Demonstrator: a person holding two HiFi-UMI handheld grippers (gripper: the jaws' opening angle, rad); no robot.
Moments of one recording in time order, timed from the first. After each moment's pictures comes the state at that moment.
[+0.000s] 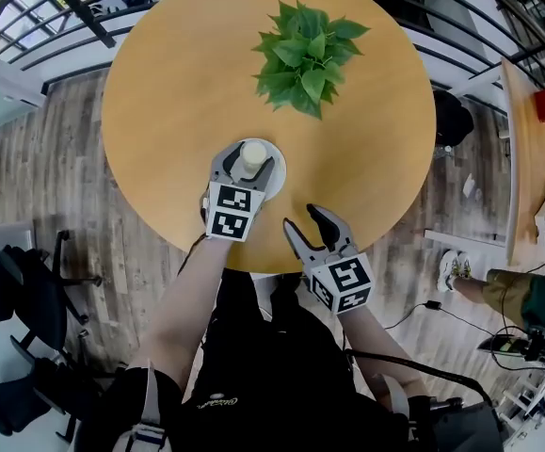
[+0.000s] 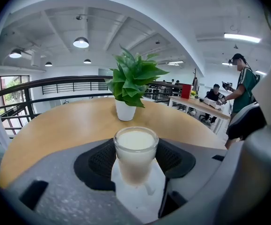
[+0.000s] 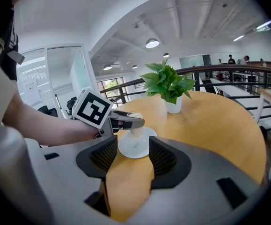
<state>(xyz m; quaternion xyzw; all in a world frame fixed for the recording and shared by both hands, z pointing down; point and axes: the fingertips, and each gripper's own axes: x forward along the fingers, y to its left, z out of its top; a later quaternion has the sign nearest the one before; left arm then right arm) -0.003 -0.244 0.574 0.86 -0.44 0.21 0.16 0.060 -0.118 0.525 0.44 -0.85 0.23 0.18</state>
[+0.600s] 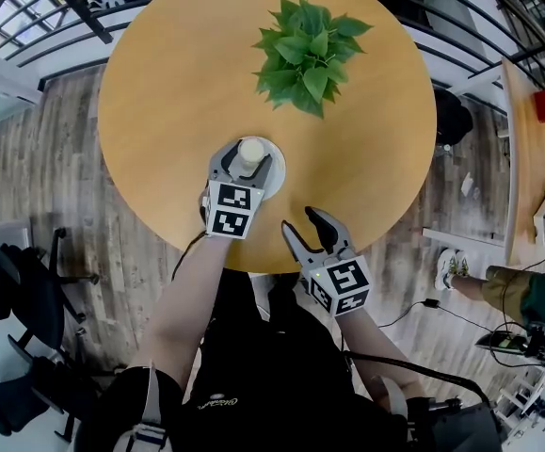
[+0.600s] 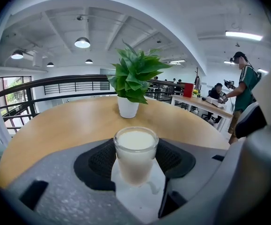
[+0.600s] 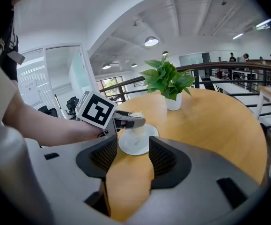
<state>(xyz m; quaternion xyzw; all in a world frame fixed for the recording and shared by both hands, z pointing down) -0.006 -0.248 0.588 0.85 -0.45 0.22 0.16 0.058 -0.114 0.532 0.44 -0.85 0.24 0.18</state>
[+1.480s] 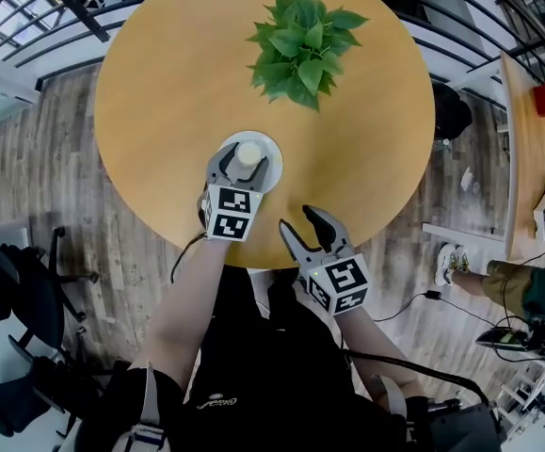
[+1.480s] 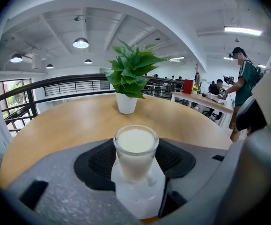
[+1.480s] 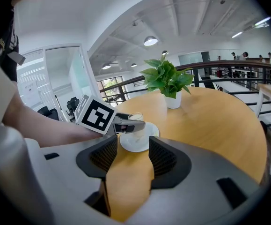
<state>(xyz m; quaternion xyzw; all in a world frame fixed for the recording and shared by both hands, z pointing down) -0.005 -0.233 0.606 0.85 -0.46 0.23 0.16 0.060 -0.106 0.536 0.44 -0.85 0.25 0.18</state>
